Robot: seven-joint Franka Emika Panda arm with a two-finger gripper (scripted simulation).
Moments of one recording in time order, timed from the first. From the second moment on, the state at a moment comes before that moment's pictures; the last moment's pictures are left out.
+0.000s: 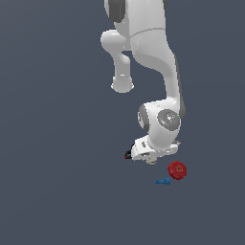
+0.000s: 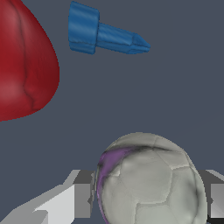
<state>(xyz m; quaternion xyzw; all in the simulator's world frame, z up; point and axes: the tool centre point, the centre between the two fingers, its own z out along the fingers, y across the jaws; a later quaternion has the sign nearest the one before) 0.063 0.139 0.037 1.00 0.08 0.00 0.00</state>
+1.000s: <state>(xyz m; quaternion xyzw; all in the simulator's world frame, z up) 0.024 0.131 0.101 1.00 0.08 0.00 0.00</state>
